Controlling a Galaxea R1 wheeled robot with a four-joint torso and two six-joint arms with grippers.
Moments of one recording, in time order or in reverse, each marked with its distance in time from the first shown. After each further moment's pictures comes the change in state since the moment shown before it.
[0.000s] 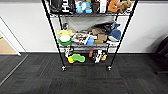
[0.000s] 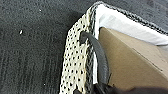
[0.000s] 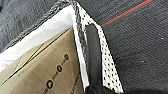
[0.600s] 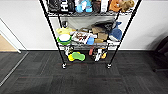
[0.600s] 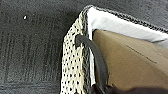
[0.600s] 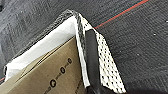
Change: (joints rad) left arm 0.005 0.002 0.000 0.000 -0.007 0.000; right arm 0.032 0.020 -0.022 0.001 0.003 0.000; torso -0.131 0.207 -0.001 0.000
